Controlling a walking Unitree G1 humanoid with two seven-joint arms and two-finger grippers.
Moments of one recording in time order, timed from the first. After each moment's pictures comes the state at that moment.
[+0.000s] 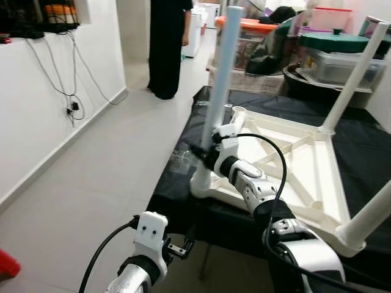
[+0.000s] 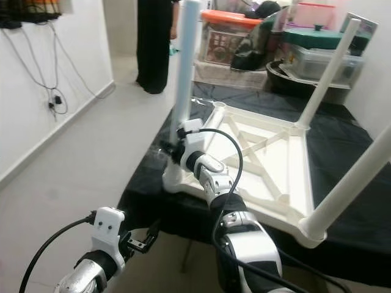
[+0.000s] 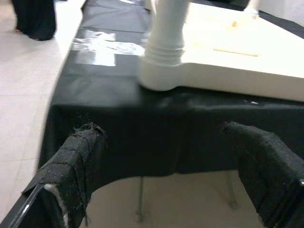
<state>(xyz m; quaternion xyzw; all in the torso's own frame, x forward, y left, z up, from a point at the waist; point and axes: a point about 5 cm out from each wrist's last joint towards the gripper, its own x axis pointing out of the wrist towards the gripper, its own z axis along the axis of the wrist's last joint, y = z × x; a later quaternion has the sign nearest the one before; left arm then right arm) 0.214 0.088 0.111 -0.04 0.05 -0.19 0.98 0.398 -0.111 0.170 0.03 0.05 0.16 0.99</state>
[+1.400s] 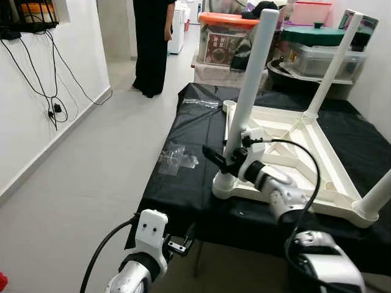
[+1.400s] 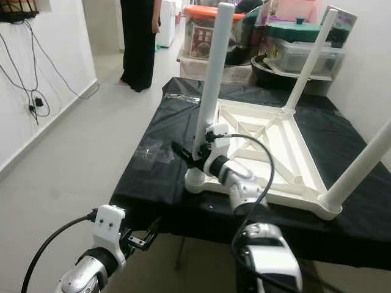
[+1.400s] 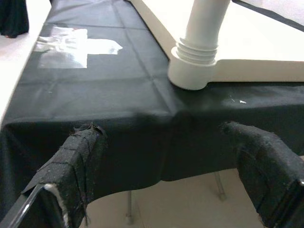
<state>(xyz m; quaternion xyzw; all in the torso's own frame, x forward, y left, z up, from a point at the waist) 0.221 0.090 0.109 -0.04 0.05 -0.19 0.98 0.380 -0.128 0.172 0.07 0.03 0.38 0.92</state>
